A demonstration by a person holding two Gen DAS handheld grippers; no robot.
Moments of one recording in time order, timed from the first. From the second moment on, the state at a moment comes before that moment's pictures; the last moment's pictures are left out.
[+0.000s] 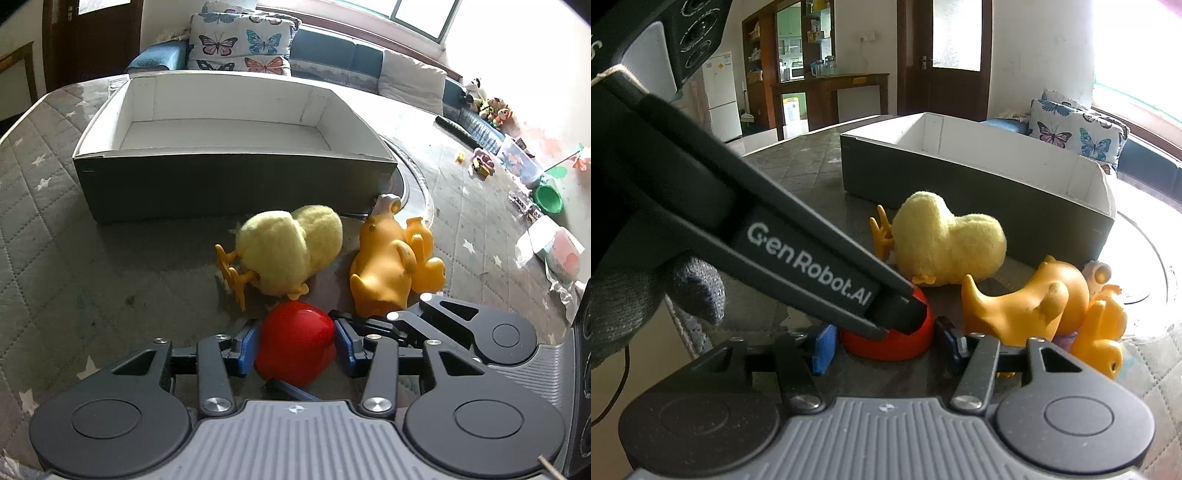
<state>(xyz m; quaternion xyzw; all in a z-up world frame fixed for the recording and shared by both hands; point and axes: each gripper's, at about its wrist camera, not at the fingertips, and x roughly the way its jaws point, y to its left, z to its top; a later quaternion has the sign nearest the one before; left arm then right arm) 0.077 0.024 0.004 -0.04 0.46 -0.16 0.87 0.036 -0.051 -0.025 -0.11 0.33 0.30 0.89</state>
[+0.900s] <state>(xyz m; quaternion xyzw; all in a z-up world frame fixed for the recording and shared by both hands) 0.121 -0.003 0.079 -0.01 0.38 -0.19 0.91 0.082 -0.074 0.043 -0.11 0.24 0.28 0.92</state>
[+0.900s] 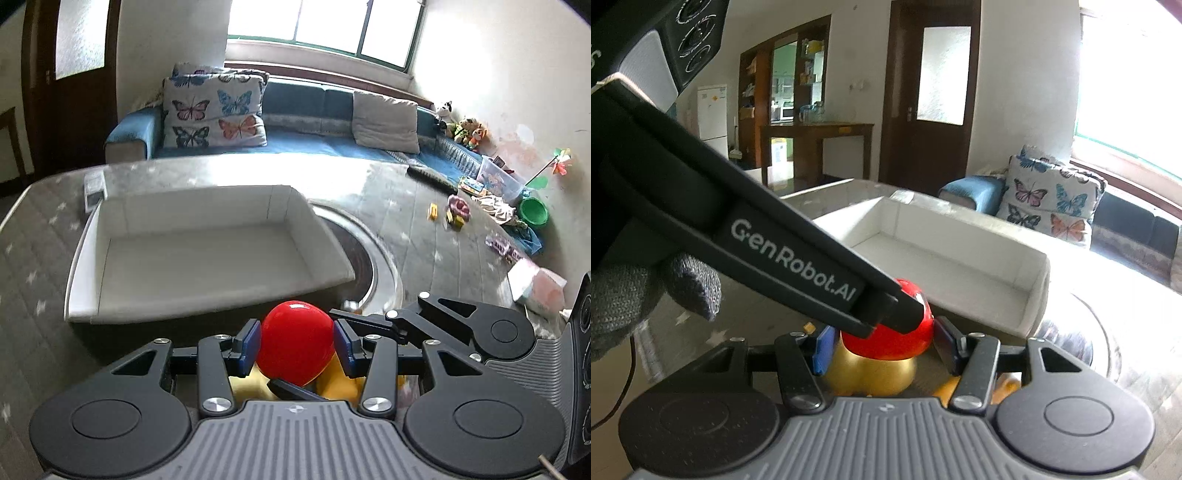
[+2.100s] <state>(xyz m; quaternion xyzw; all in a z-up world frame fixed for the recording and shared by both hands) 0.275 0.003 0.018 -0.10 0.47 -0.20 0.85 0.213 -0.069 0.008 -0.12 0.33 0.27 0.90</state>
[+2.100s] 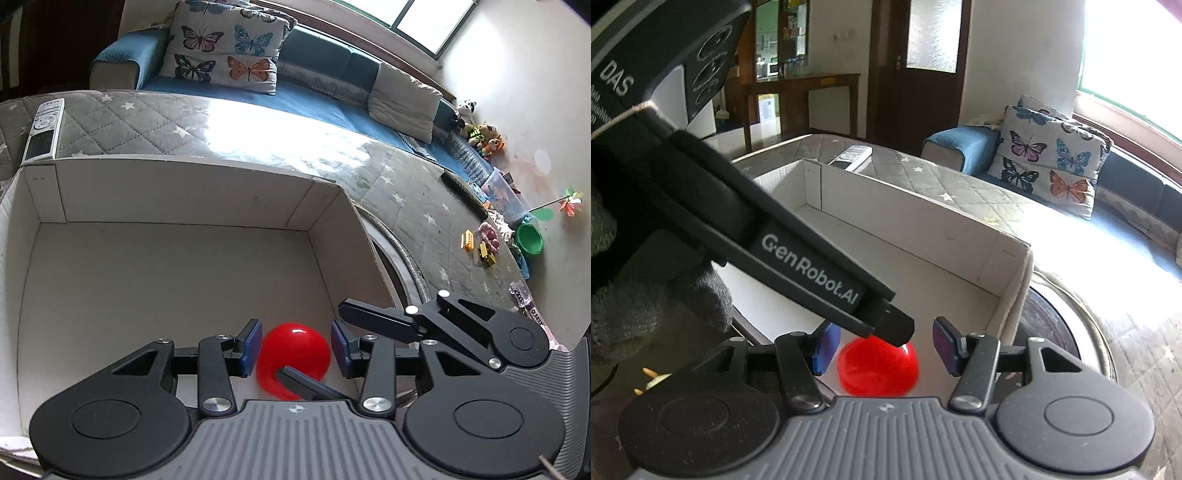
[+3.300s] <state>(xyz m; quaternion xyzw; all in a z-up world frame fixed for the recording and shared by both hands) 0.168 -0.009 0.053 -0.08 0.41 -0.20 0.89 0.085 -0.107 0.036 -0.10 0.26 0.25 0.93</state>
